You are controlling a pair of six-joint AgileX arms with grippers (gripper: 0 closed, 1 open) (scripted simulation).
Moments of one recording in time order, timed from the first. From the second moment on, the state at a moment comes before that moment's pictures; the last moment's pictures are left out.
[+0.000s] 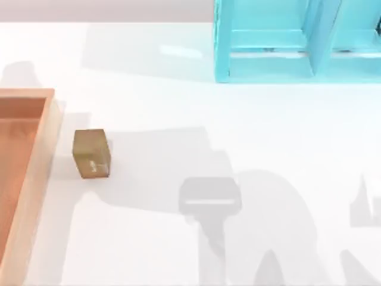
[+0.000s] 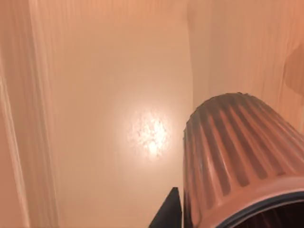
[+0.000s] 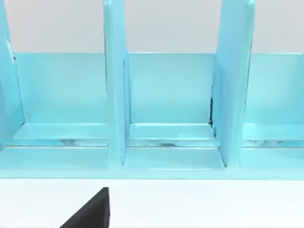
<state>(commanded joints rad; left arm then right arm) 0.17 1.92 1.84 -1.49 0.00 0.20 0.00 0.00 0.00 0.00 0.00 0.00</state>
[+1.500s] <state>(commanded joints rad) -0.86 1.71 1.21 -1.09 -0.01 -0.84 0.00 0.00 0.00 0.00 0.00 0.00</state>
